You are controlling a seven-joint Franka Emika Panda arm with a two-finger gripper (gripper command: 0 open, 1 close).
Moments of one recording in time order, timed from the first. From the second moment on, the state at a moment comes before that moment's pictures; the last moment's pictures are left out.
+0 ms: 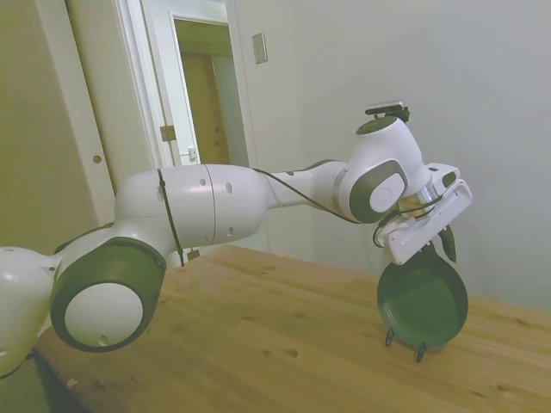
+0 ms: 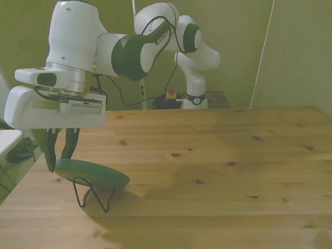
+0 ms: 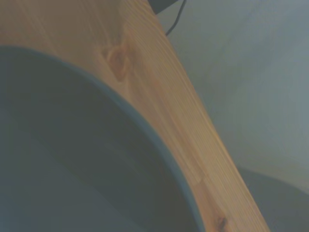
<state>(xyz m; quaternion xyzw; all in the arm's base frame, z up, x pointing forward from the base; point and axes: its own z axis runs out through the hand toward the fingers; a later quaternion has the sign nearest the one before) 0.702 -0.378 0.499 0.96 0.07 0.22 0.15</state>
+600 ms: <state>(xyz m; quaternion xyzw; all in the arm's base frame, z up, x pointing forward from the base) 0.693 -0.384 0.500 0.96 0.08 0.22 0.15</state>
